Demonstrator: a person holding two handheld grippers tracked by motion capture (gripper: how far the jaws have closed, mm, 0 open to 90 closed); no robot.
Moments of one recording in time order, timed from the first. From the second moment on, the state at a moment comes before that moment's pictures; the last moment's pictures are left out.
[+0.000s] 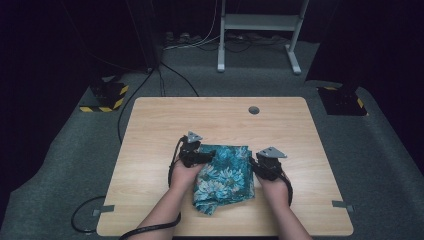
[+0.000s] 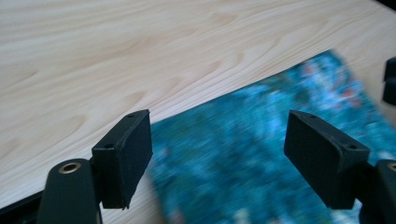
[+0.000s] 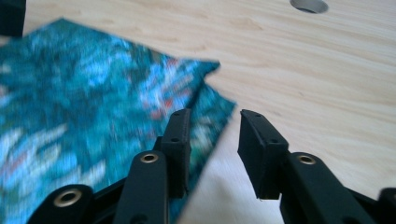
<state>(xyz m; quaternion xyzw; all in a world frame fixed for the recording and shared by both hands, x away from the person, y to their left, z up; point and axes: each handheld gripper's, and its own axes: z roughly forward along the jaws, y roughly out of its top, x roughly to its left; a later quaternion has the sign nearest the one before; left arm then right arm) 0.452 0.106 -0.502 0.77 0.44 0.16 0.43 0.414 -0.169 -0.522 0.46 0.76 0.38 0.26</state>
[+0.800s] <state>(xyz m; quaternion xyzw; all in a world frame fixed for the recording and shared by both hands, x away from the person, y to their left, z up) 0.473 -0.015 -0.506 0.81 0.42 0.14 0.38 0.376 -0.166 -0.538 0.43 0.79 0.38 0.20</state>
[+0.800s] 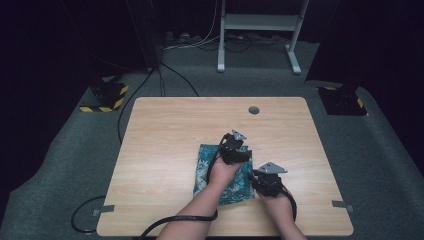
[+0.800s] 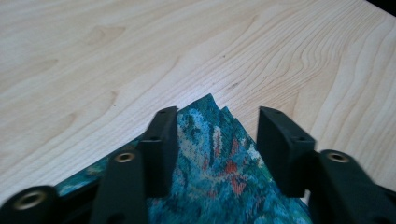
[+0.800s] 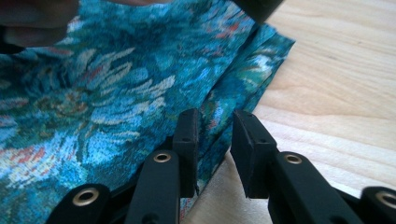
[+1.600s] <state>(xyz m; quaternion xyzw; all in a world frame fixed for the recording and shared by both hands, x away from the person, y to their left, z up) 0.471 -0.017 -0.508 0.80 0.42 0.14 0.40 0.379 -0.155 -0.544 0.42 0.80 0.38 0.19</state>
